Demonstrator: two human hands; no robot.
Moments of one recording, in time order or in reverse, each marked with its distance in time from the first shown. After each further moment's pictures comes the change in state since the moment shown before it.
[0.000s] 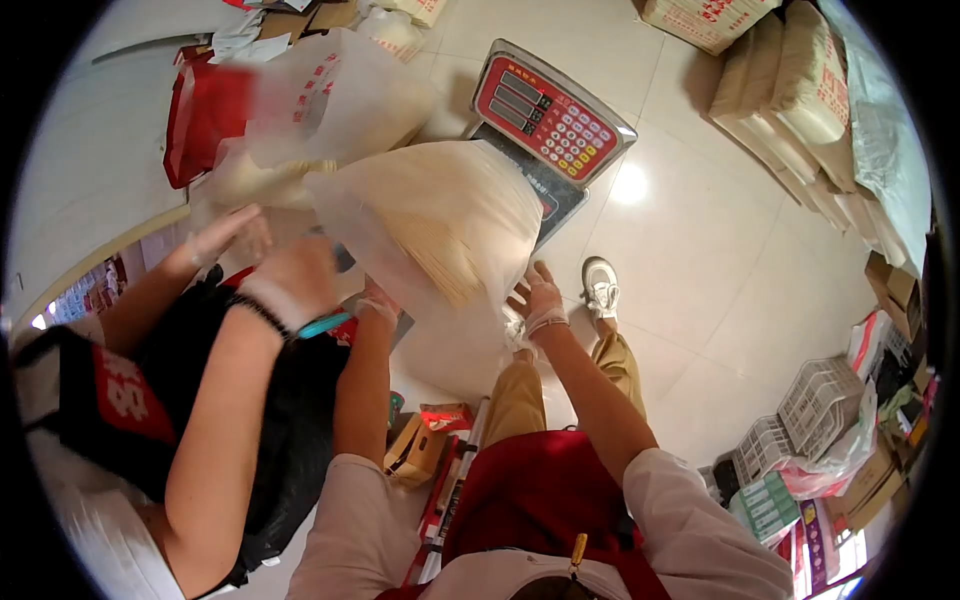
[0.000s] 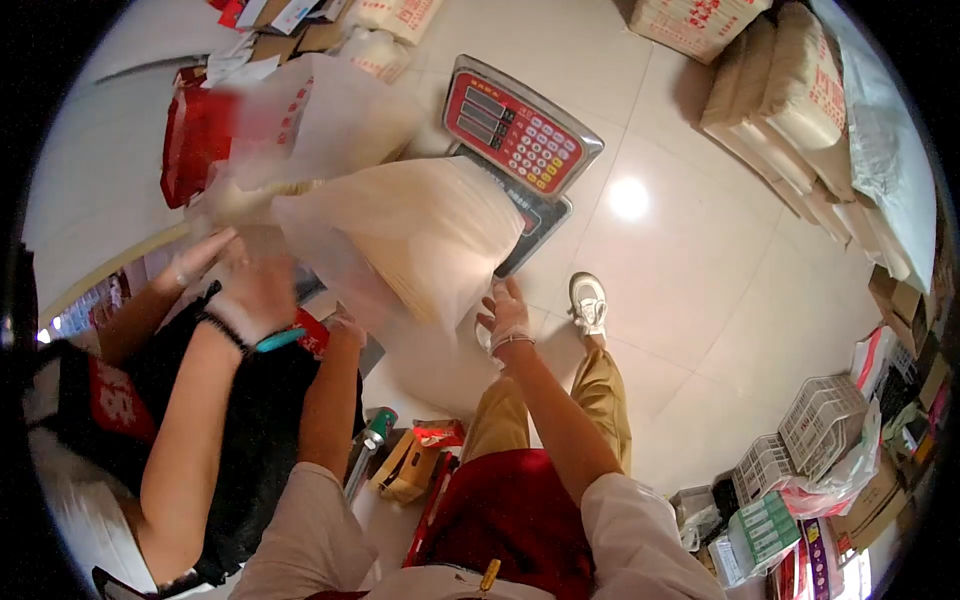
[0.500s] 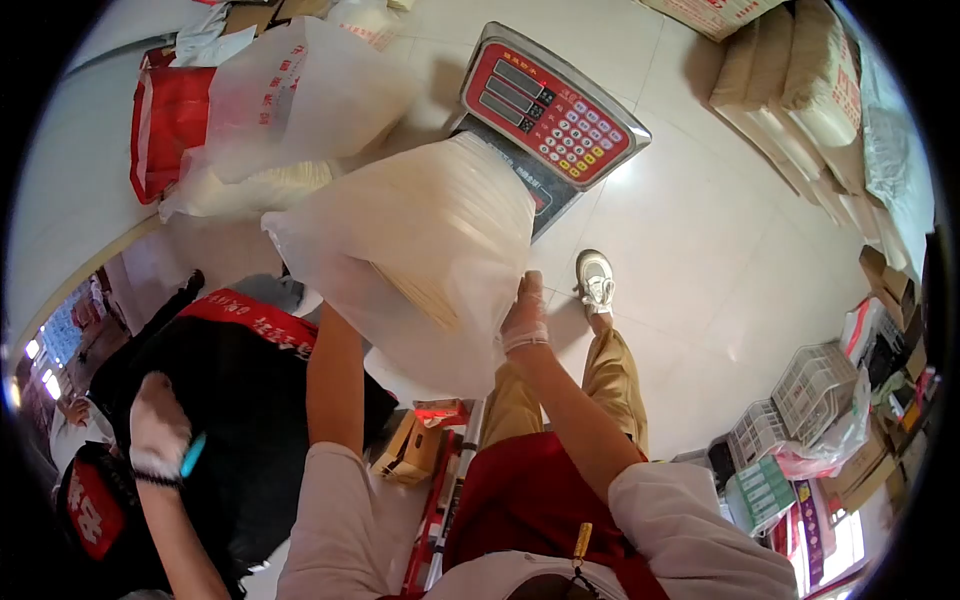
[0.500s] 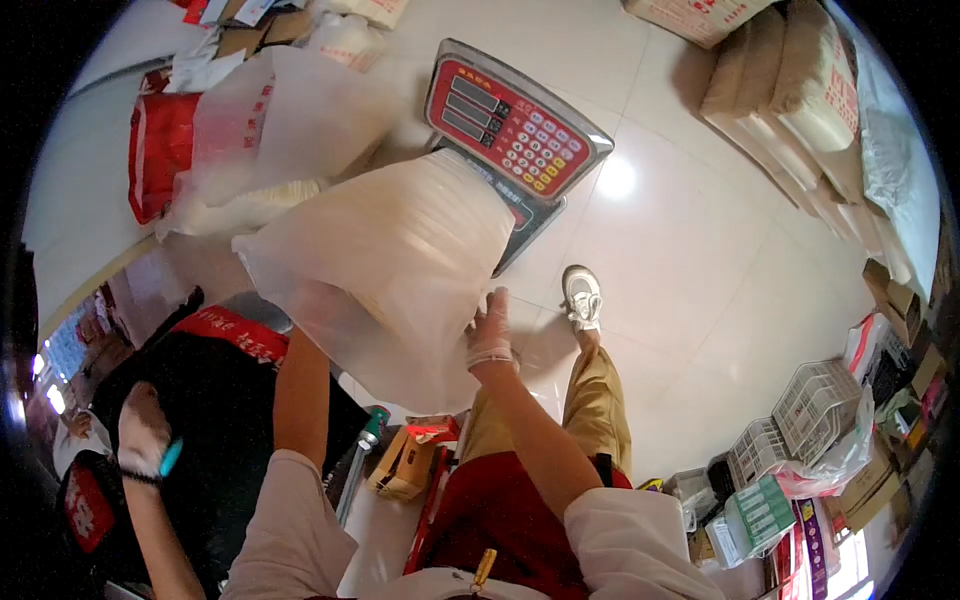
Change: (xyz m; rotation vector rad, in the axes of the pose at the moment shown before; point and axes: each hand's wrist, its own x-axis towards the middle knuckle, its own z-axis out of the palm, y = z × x) left_hand 0.058 0.037 -0.003 0.090 -0.064 0.088; right_hand 0.032 0.032 0.016 0.429 -0.073 0.014
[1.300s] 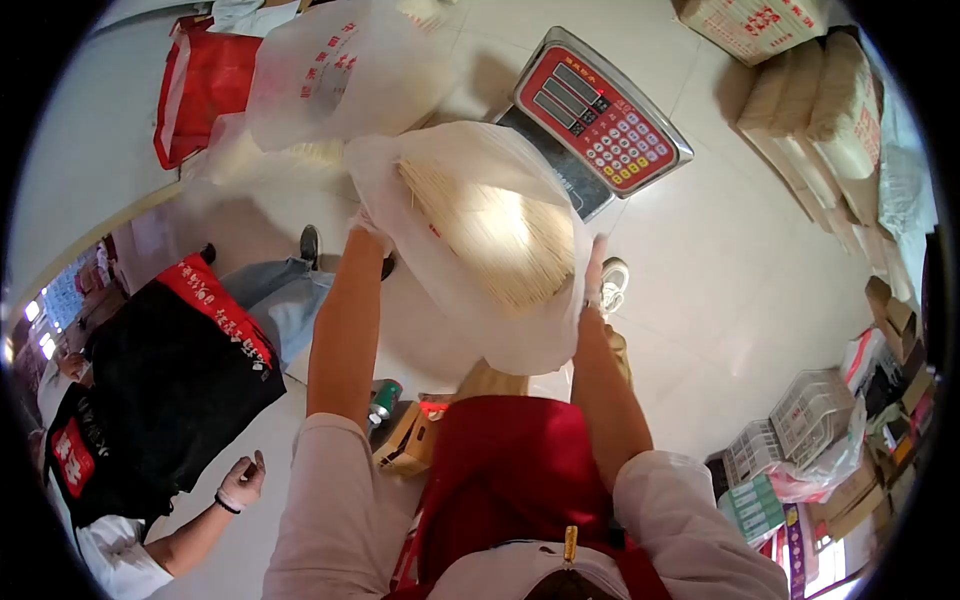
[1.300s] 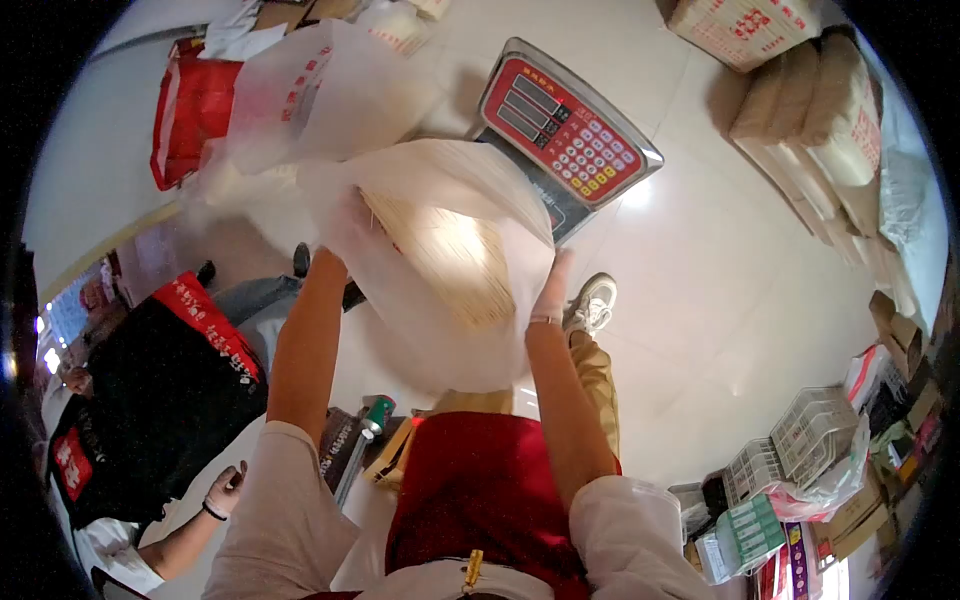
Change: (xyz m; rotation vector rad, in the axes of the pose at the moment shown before) left_hand 0.029 0.039 0.037 0.229 -0.273 0.068; right_hand 0.008 -0.048 0.042 -0.041 -0.241 -0.102
